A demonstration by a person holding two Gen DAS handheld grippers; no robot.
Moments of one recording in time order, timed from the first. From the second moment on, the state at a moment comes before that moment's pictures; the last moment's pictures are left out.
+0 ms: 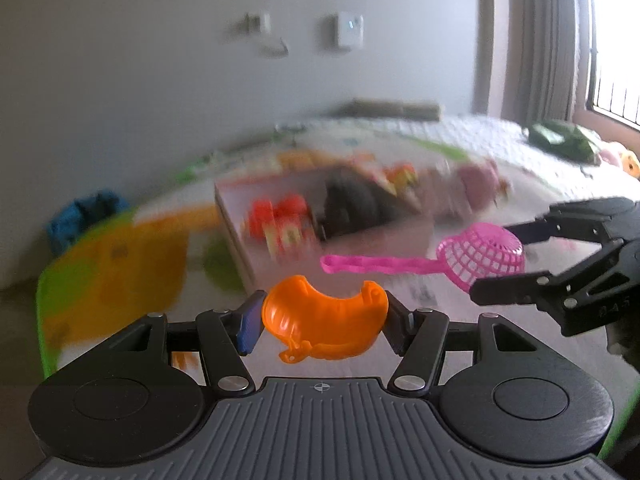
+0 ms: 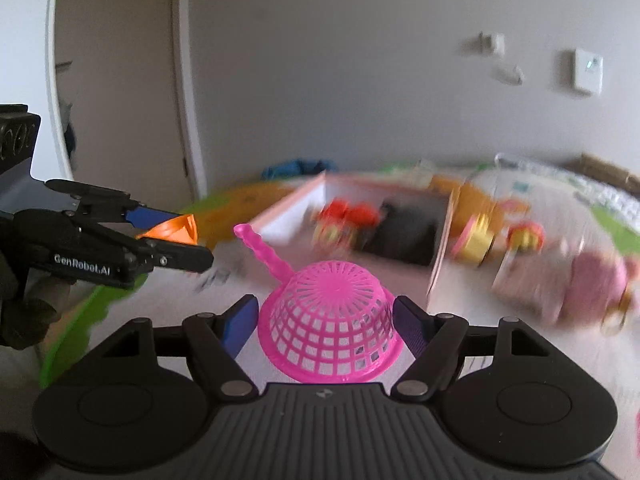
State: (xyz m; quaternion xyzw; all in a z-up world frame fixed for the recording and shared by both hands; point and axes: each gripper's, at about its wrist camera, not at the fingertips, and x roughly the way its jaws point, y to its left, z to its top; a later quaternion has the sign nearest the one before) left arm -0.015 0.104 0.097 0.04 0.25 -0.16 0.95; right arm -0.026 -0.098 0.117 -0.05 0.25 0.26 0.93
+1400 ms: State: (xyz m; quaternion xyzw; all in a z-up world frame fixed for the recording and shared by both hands) left arm 0.083 0.041 0.093 0.02 0.22 -0.23 0.95; right arm 0.157 -0.159 0.078 -0.06 0.26 0.14 0.95
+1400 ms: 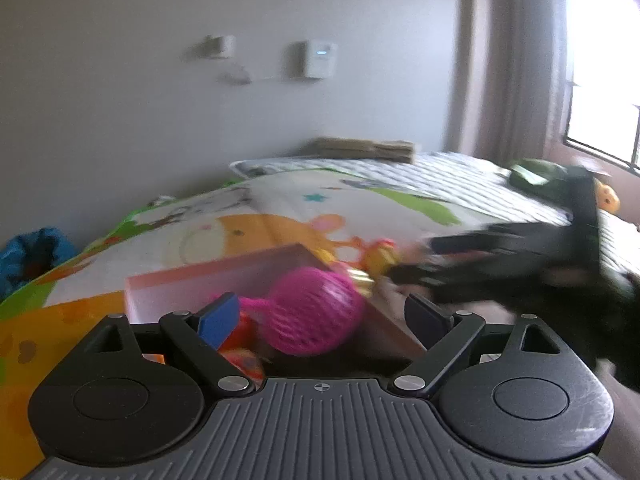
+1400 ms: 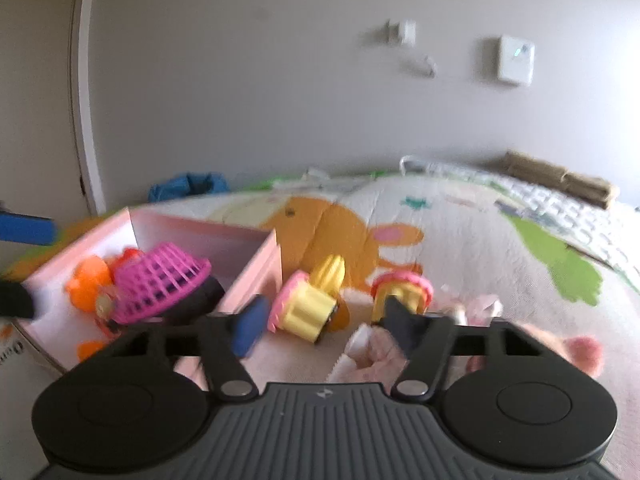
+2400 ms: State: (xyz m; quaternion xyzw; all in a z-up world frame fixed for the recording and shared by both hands) left arm 0.046 0.044 0.056 0.01 0.28 -0.28 0.92; right arm 0.243 -0.163 0.057 -0.03 0.41 0.18 0.89
